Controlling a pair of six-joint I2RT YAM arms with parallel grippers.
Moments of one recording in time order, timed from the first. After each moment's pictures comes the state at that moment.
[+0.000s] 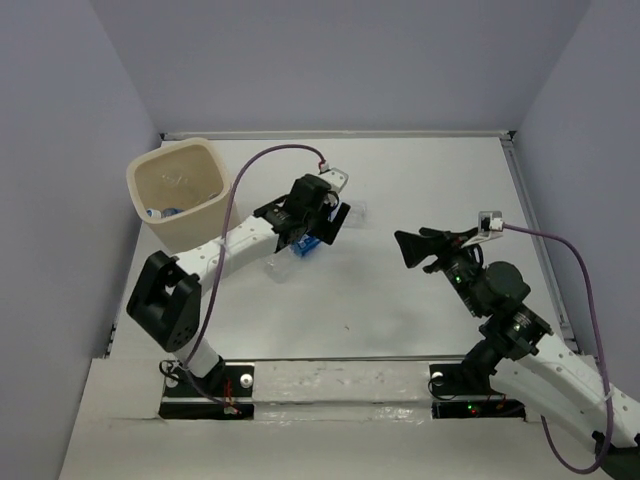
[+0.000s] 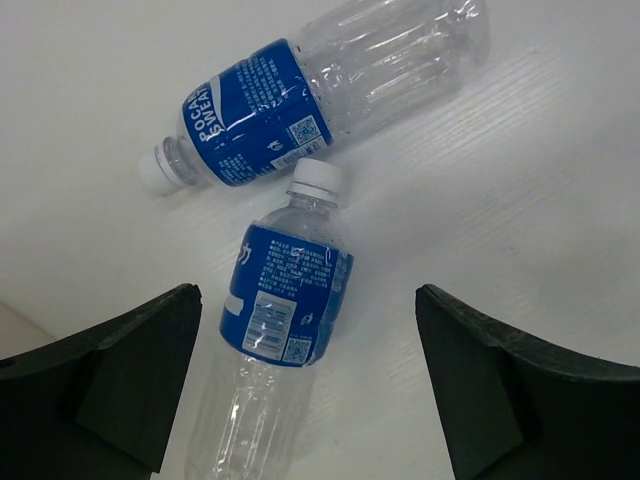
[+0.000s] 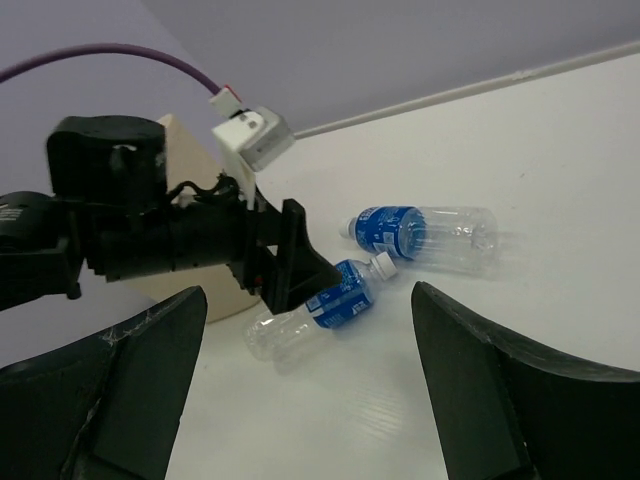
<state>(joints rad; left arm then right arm) -0.72 1.56 1.19 -0.34 -0.22 -0.05 0.73 0.52 0.52 0.11 0.30 0.56</state>
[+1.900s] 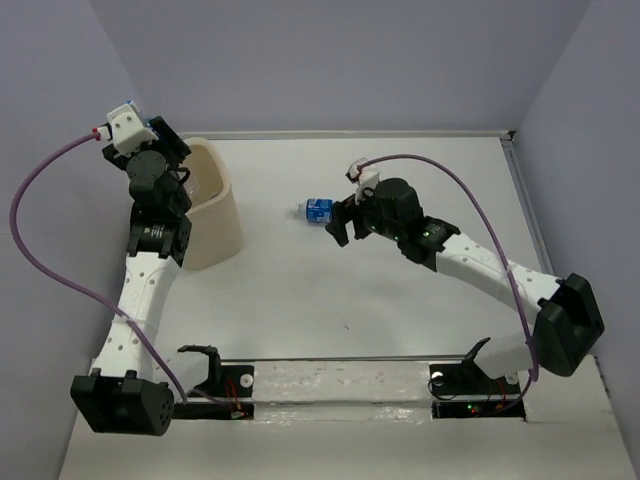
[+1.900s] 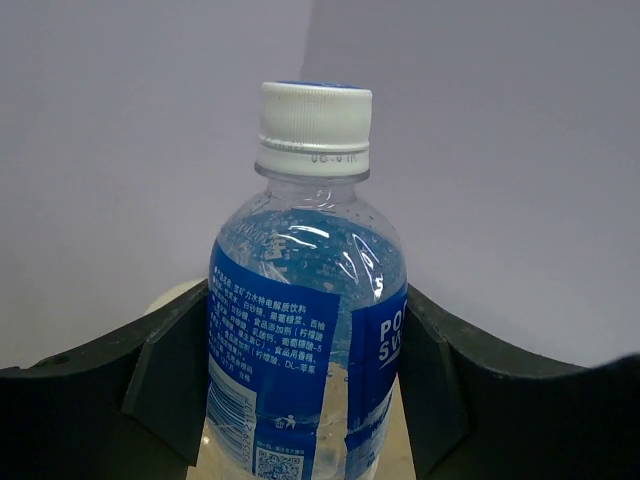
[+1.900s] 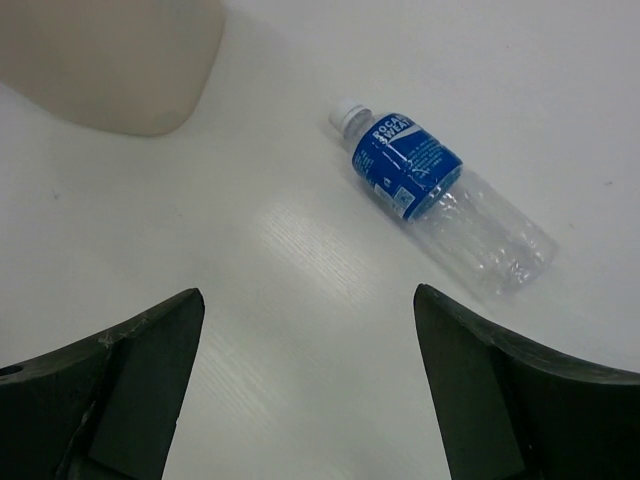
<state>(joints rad) -0.08 1.07 1.15 0.09 -0.54 -0.18 0.73 1.37 1.04 -0.03 -0.06 0.15</state>
